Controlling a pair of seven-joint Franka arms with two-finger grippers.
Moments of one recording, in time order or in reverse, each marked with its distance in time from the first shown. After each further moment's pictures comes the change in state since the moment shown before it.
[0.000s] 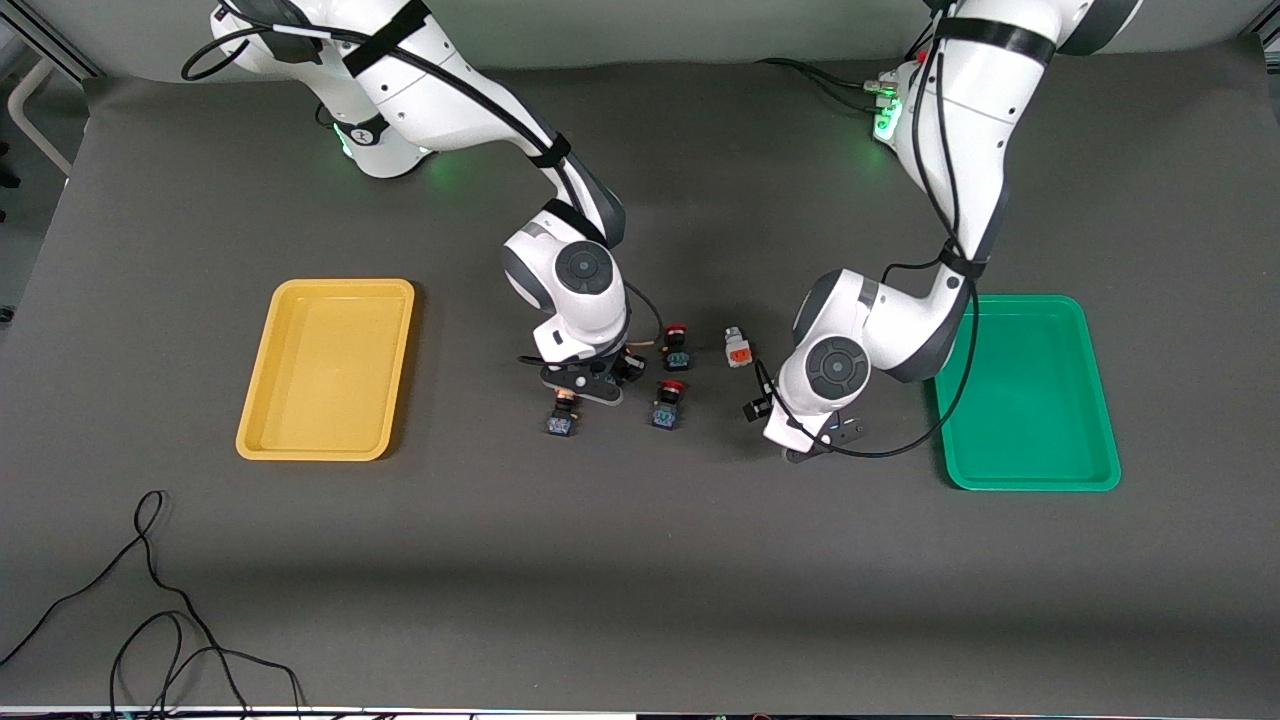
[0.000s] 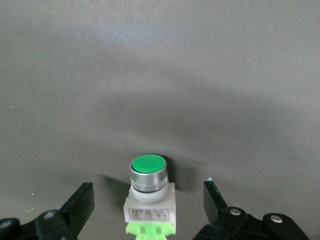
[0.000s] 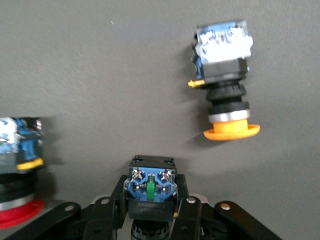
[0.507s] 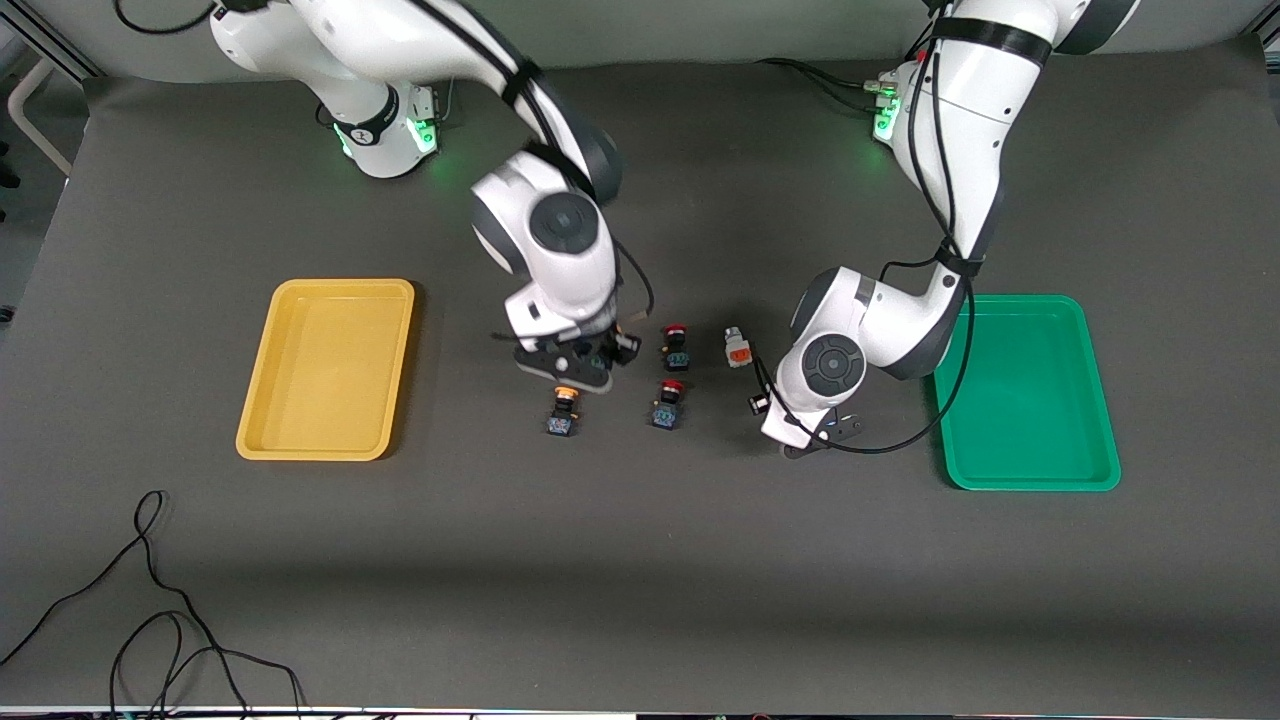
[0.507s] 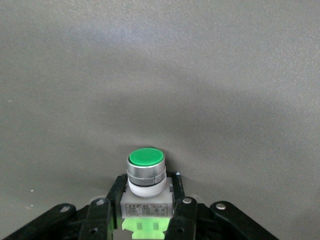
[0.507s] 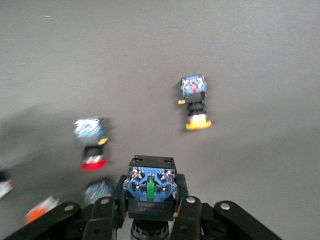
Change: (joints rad) left arm -0.008 -0.013 0.004 -0.012 0.000 0.005 -0.002; right arm -0.015 -0.235 -0.004 0.125 0.073 -0.384 -0.081
